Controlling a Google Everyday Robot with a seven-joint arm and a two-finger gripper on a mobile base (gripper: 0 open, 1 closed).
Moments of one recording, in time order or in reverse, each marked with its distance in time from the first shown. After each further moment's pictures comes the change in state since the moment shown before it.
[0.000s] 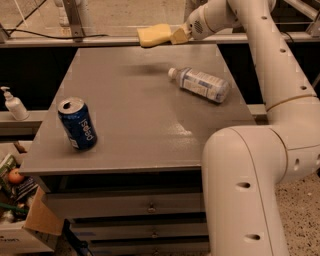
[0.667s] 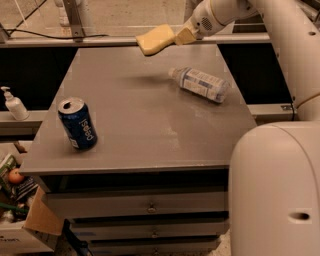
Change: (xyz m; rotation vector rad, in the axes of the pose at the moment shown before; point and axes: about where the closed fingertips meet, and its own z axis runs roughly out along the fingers) arm -0.002 0.044 -0.049 -0.048 0.083 -0.199
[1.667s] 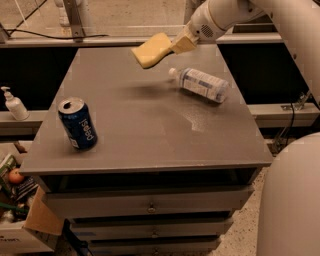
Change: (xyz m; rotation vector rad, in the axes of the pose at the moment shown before) arm 0.003 0.049 -0.012 -0.040 0.056 -0.102
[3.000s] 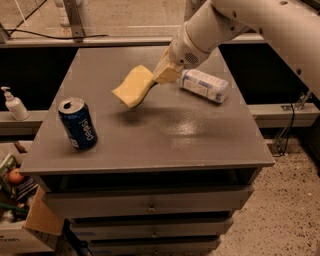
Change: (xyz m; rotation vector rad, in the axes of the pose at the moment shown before) arm -0.004 0.114 0.012 -0.174 0.076 -0.202
